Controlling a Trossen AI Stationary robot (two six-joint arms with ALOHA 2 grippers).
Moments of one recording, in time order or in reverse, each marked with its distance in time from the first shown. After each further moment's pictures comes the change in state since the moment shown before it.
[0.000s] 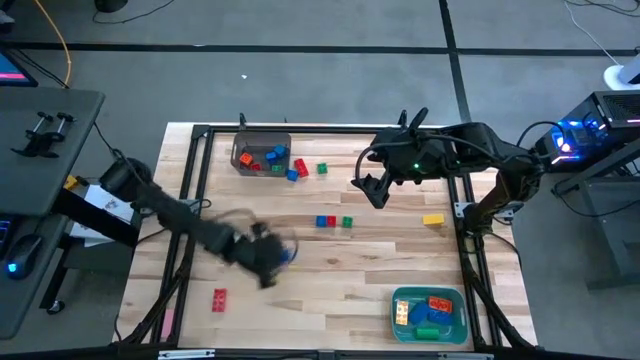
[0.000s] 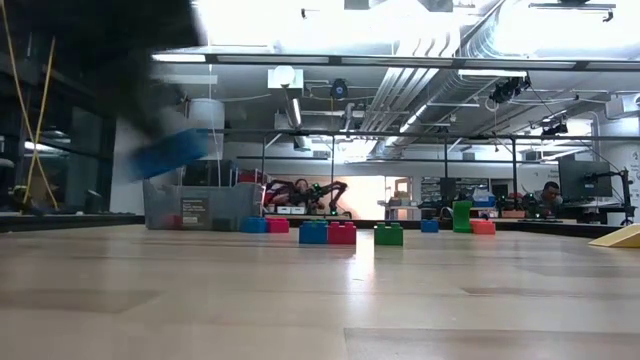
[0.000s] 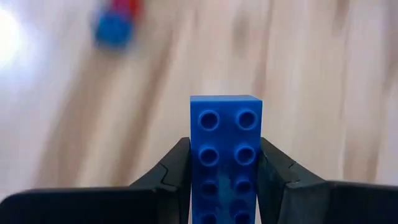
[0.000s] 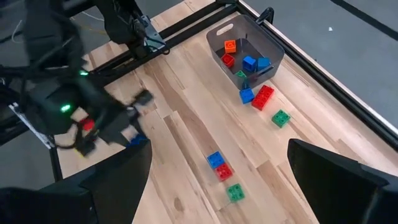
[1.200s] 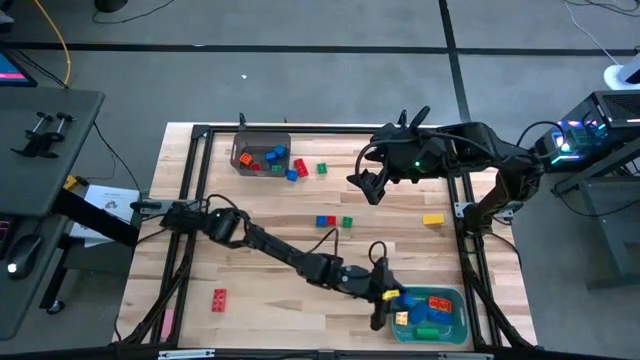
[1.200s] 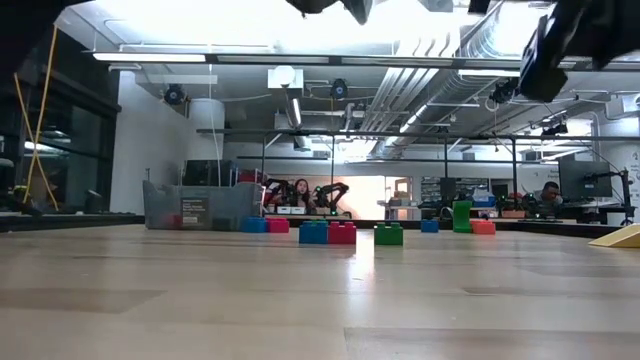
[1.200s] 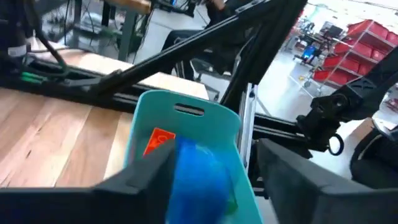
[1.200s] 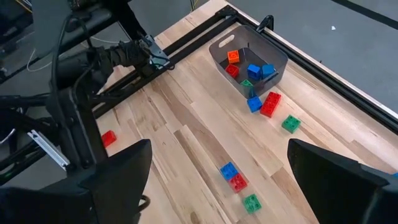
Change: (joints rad) left arm 0.114 0.955 1.059 0.747 0.264 0.217; right arm 0.000 0.000 0.000 0.053 0.014 0.073
